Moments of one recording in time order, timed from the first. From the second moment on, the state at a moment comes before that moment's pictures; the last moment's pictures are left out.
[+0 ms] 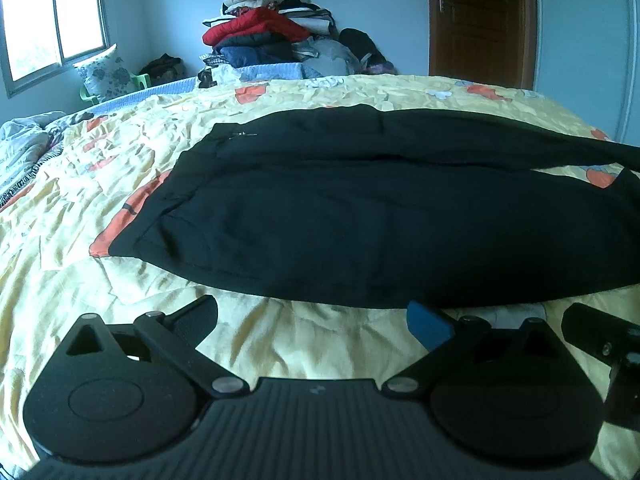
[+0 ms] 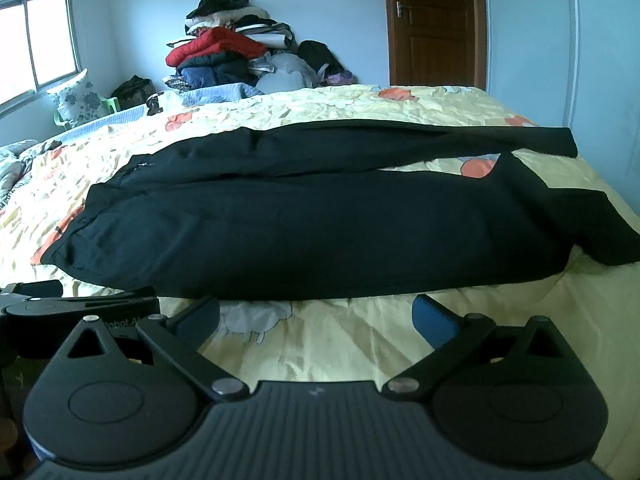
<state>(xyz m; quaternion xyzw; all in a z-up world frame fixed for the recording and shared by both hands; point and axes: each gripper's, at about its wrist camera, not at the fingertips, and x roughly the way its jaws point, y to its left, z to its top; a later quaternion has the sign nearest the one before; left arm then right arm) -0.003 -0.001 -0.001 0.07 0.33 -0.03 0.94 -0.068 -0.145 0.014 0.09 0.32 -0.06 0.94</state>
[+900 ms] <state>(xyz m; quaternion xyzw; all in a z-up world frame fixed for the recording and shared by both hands) -0.002 0.001 -0.003 0.07 0.33 -0.02 0.94 -0.067 -0.142 0.013 0.08 0.32 -0.06 0.94</state>
